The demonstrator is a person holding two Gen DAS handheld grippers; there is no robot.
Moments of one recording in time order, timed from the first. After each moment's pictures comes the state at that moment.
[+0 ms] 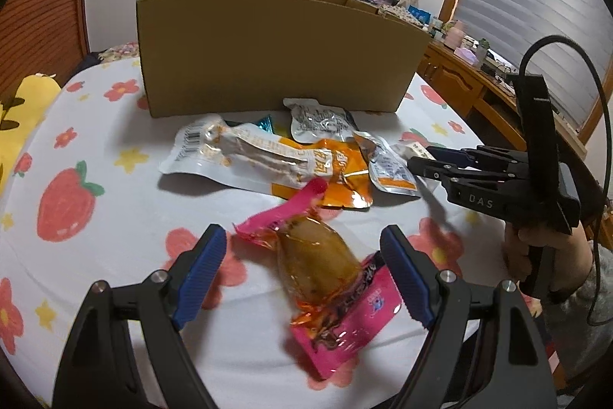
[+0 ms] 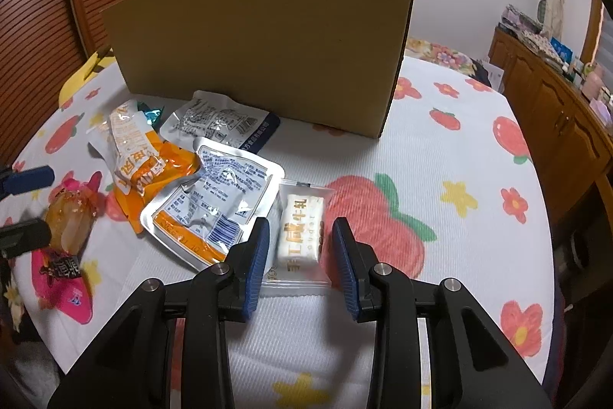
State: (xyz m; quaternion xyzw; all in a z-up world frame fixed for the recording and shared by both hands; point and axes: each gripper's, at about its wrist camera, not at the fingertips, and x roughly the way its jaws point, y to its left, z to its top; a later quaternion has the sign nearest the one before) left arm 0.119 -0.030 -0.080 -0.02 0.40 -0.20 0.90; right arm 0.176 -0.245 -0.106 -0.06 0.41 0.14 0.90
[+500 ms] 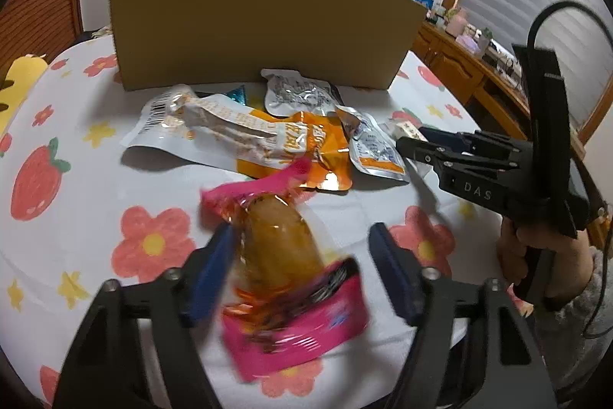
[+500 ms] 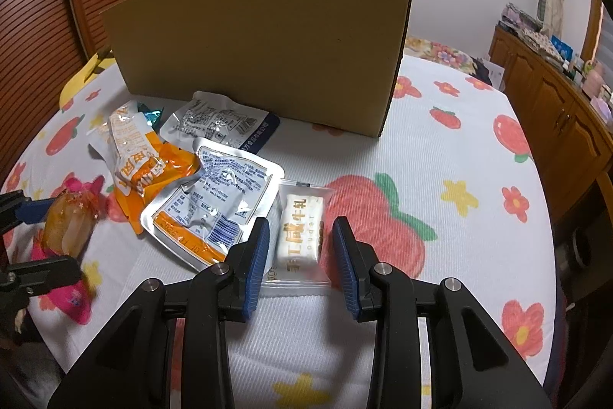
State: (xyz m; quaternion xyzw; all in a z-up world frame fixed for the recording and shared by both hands) left arm 0.124 -0.056 -0.094 -0.03 0.43 -0.20 0.88; right arm 0.176 -0.246 -0.107 -0.06 0.41 0.14 0.90
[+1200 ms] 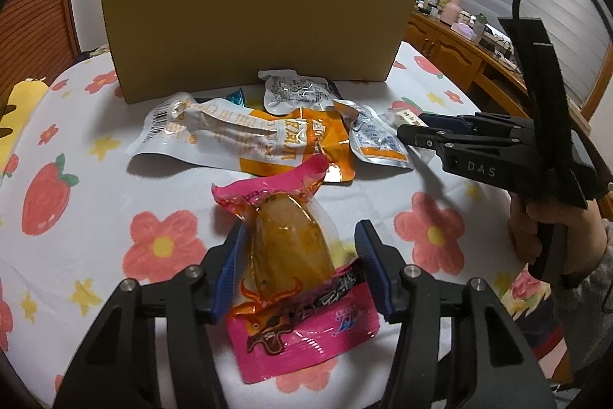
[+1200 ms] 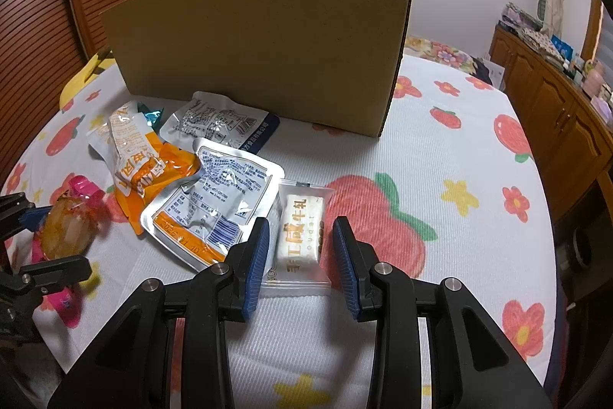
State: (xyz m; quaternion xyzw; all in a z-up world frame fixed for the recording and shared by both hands) left arm 0.115 -0.053 -0.094 0.01 0.42 -0.21 0.88; right arm 0.177 -0.247 -0.106 -0.06 0.41 0.14 0.90
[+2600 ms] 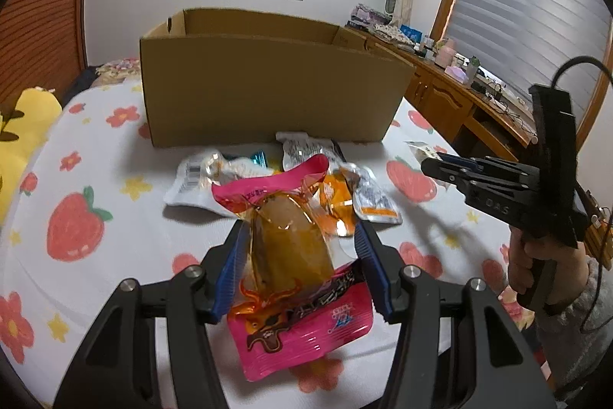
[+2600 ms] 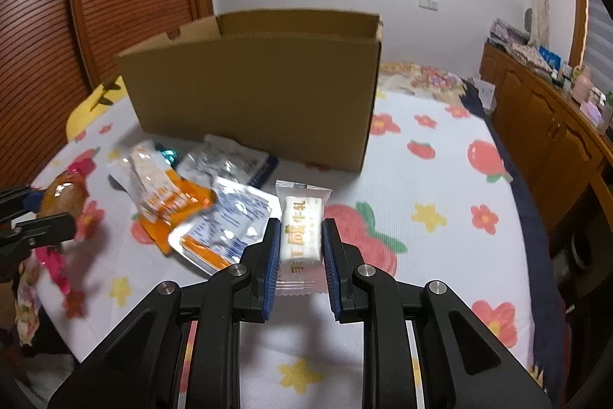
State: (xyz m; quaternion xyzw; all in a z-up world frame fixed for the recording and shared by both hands) left arm 0.114 -0.026 -0.053 -0.04 0.36 -0.22 0.91; right arm 0.151 -0.255 -0.067 -0.04 0.35 0.13 0.93
